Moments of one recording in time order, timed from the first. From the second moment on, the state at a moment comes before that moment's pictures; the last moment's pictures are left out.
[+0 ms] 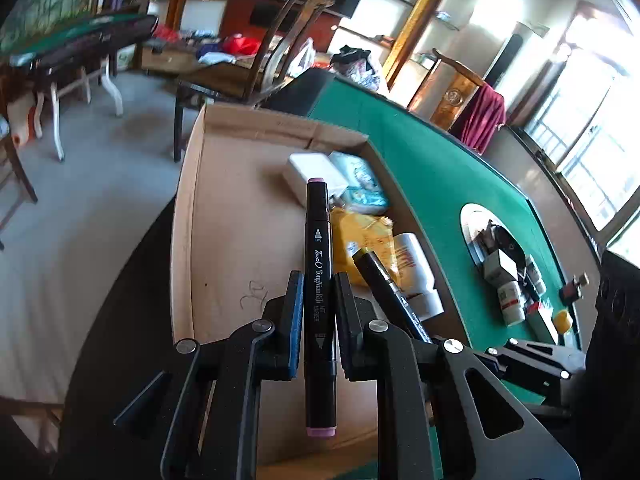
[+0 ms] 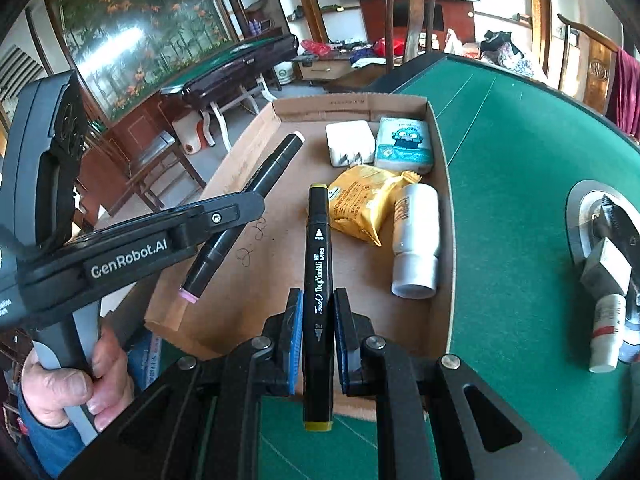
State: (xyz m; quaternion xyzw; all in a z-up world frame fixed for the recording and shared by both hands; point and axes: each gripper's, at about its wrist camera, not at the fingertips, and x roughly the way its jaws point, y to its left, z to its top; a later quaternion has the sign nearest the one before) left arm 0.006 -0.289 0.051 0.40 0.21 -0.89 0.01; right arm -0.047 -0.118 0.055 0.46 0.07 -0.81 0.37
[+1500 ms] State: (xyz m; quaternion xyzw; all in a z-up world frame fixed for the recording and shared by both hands) left arm 0.022 -0.218 0.088 0.40 0.16 -0.90 -0.01; right arm -0.068 0.044 0.078 0.43 -0.06 -0.84 0.32
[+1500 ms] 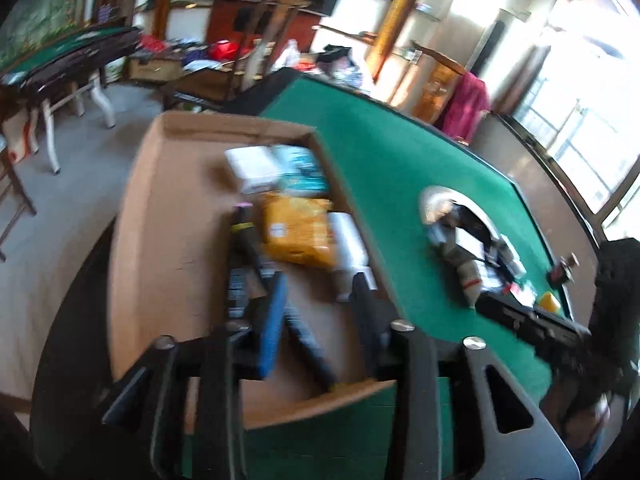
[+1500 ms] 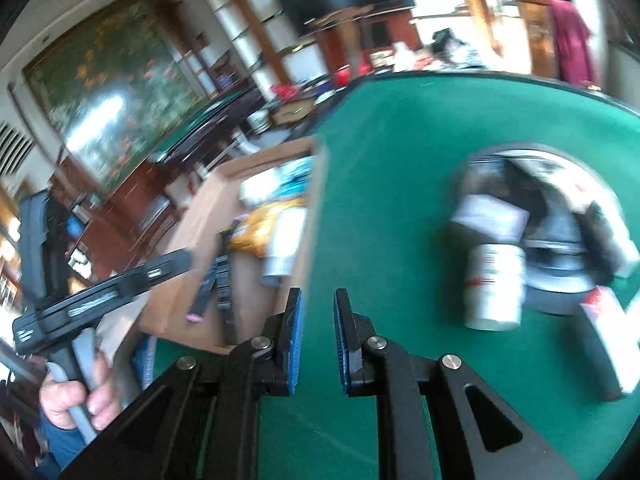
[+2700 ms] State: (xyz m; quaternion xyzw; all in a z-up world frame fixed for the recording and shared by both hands) left arm -0.107 -0.010 0.023 0.52 0.02 -0.85 -0.13; right arm -0.100 0.205 0.054 0.44 0.00 -0.88 0.19
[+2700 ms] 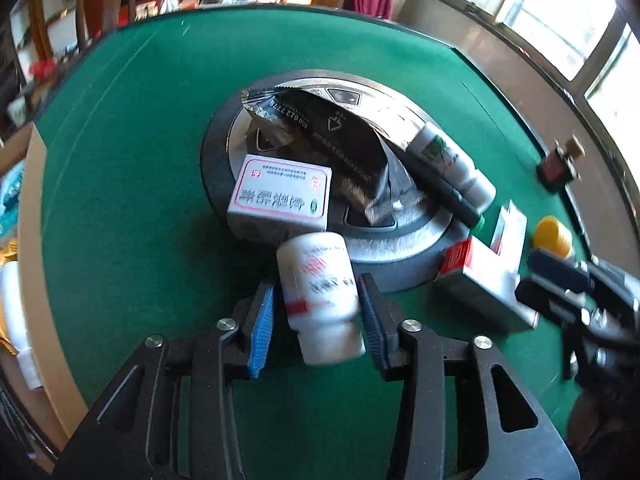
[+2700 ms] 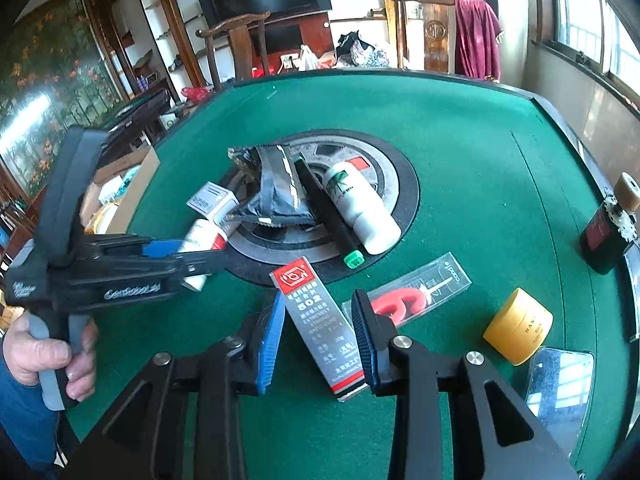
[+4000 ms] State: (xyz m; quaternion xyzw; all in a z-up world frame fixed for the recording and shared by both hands) left arm -0.060 -0.059 0.050 0.40 0.05 -0.90 -0.14; right arm -0.093 0.177 0.034 0.45 -0.03 -0.87 0.22
